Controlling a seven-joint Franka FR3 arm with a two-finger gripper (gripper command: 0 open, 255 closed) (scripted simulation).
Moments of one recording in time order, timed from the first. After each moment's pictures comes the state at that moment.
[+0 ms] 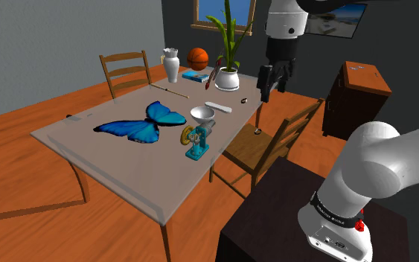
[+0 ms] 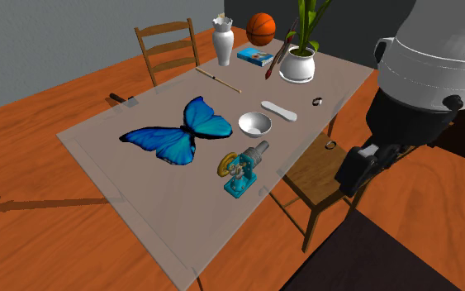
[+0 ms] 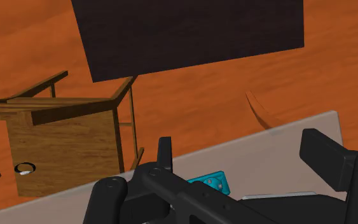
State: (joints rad) arm -0.01 -0.83 0.05 -2.45 -0.01 1.55 0.14
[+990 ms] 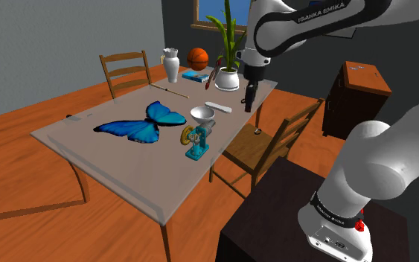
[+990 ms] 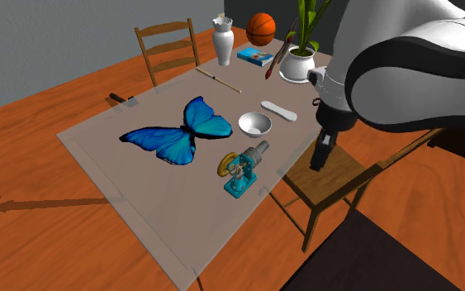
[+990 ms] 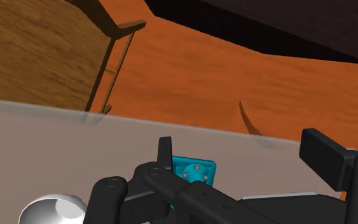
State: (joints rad) arm 0.06 -0.49 -0.21 -2.48 -0.15 1.97 -0.43
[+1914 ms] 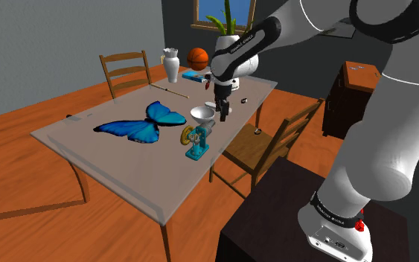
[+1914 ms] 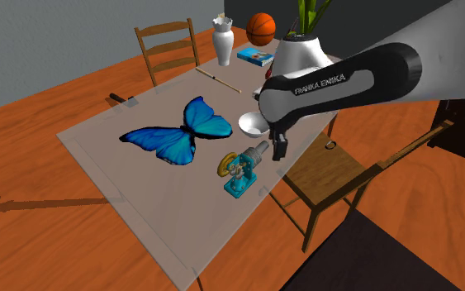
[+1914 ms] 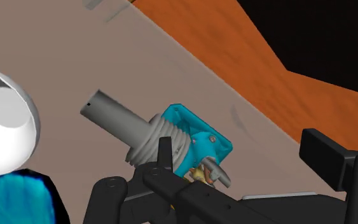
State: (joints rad) arm 0.15 0.09 -0.33 -2.21 0.05 2.29 -1.09
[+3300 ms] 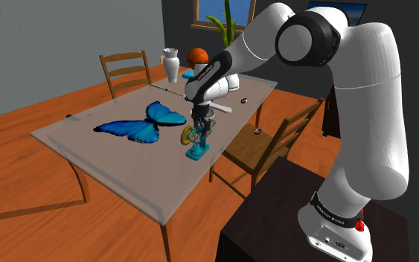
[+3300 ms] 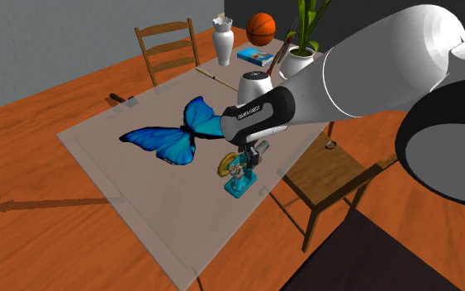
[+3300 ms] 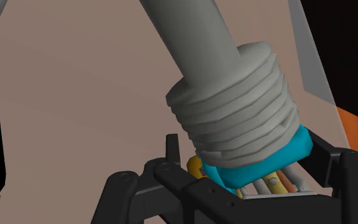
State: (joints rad) arm 0.10 0.50 -0.21 -1.93 0.21 2.41 -1.49
